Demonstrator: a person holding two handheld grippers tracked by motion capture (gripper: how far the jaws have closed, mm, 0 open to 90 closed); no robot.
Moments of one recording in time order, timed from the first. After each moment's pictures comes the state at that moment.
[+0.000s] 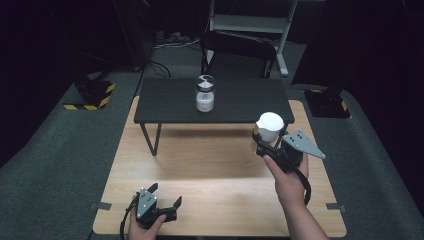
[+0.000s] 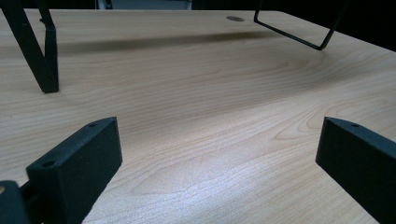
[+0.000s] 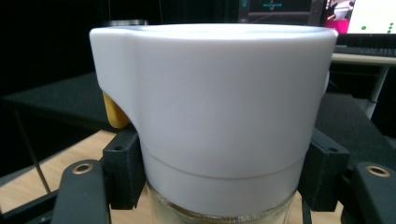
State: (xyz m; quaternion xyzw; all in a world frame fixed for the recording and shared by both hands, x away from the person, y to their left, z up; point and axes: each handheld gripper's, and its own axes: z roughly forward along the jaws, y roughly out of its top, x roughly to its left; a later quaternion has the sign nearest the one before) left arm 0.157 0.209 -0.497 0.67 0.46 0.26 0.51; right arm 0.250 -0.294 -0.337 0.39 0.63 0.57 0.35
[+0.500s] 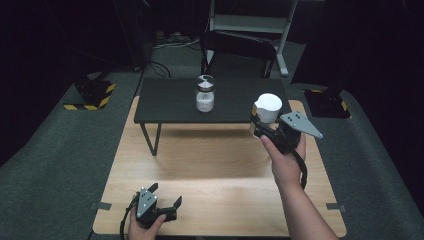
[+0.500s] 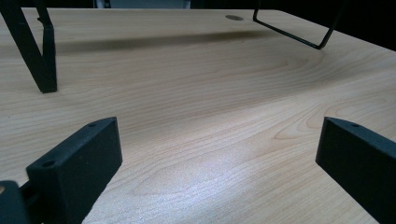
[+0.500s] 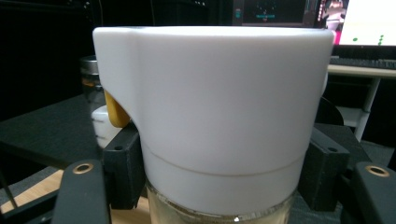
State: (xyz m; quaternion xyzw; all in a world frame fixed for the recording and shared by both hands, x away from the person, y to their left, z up) left arm 0.159 0.210 -0.497 0.67 0.46 0.26 0.52; right arm 0.285 -0.280 -0.314 0.40 0.62 0.57 0.36
